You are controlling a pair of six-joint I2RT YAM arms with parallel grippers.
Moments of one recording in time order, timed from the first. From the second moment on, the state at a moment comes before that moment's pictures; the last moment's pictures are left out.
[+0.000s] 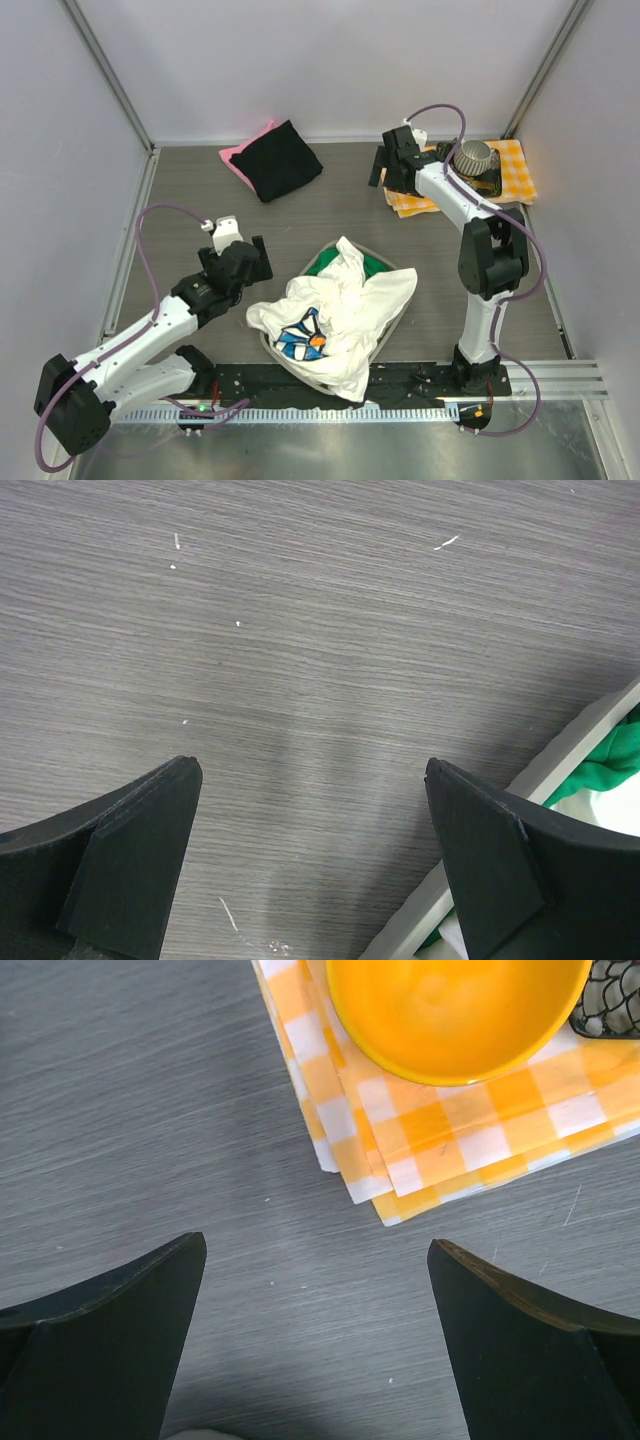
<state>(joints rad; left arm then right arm) -0.69 0.94 0.63 -0.44 -0.59 -0.66 0.32 1.93 1.65 -0.61 0.32 0.50</state>
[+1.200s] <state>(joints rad) -0.69 0.97 0.63 -0.46 -0.60 -0.66 0.21 2.27 1.77 -0.52 0.40 0.50</state>
